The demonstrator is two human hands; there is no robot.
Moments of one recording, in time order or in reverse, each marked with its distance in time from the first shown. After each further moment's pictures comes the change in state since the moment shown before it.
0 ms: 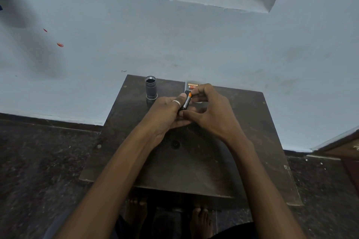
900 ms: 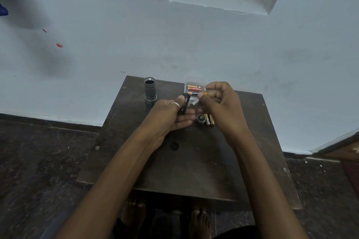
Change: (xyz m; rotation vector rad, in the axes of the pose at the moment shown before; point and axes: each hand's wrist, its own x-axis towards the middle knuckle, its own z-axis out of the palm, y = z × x) left_hand -0.002 0.000 0.005 -0.041 0.021 -0.028; right_hand 0.003 -0.007 -0.014 0.382 0.172 0.315
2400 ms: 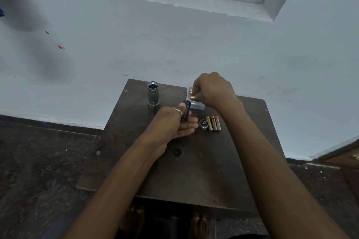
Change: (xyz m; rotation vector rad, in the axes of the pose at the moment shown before) left_hand -0.001 -0.002 -0.001 0.003 0.028 -0.064; right_hand 0.081 -0.018 0.028 -1.221 -0.237 -0.183
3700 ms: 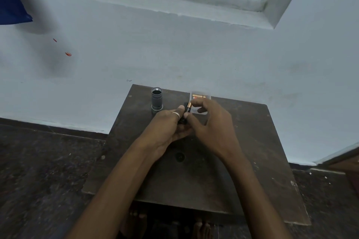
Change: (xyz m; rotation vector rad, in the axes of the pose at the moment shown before) left_hand 0.002 0.004 -0.014 -0.088 -0.094 0.067; right_hand -0.093 -0.021 0.025 0.663 0.378 -0.087
